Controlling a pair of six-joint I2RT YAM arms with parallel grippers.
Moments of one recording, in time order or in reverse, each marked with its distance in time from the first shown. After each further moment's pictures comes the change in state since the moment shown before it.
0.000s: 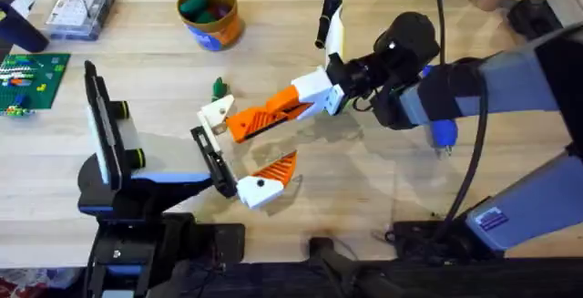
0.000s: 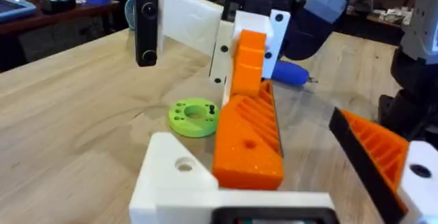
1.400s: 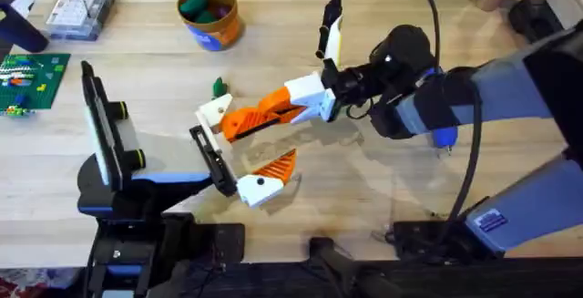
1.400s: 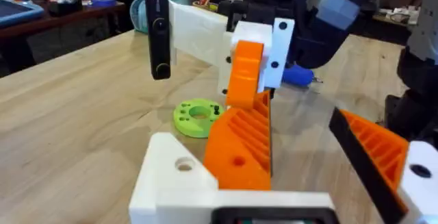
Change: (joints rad) left arm 0.000 0.000 0.000 0.002 -0.011 0.010; right arm 0.040 0.000 -0.048 0.047 0.130 0.073
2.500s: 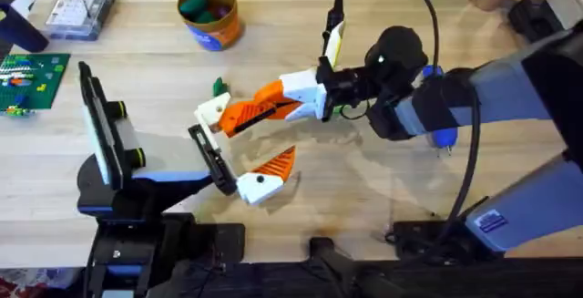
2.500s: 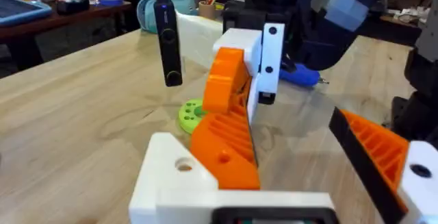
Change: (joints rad) left arm 0.000 0.000 0.000 0.001 -0.020 -0.002; right arm 0.017 0.000 -0.001 -0.080 0.120 0.015
